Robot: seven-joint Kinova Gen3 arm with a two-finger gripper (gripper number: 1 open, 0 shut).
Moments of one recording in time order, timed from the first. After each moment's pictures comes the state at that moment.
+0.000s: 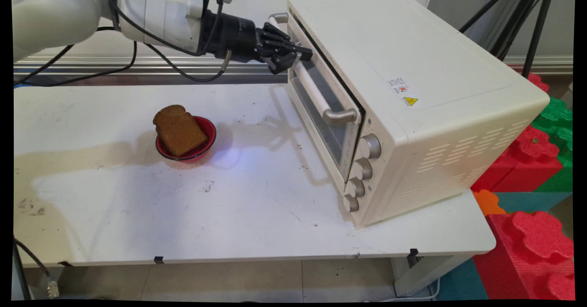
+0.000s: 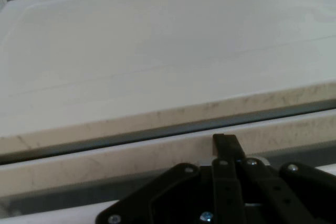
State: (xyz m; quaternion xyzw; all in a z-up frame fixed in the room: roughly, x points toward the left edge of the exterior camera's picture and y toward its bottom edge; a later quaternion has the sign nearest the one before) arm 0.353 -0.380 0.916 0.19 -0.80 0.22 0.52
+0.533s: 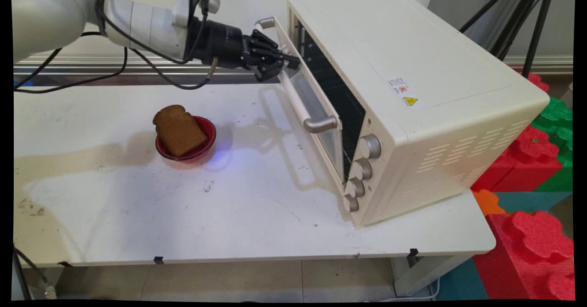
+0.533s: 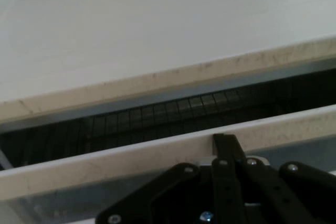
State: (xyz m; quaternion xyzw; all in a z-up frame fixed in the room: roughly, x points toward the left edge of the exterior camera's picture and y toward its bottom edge) arm 0.374 -0.370 0.909 0.18 -0.81 0.22 0.51
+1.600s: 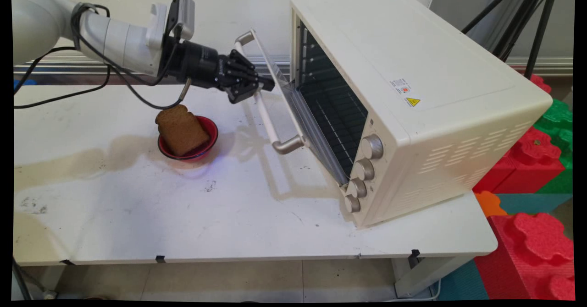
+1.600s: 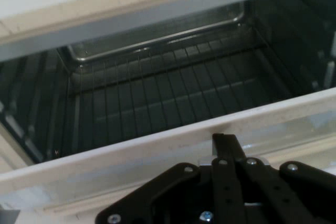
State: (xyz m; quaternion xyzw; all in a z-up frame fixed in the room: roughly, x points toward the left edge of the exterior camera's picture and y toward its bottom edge) arm 0.412 -0.344 0.884 0.16 -0.84 0.21 0.48
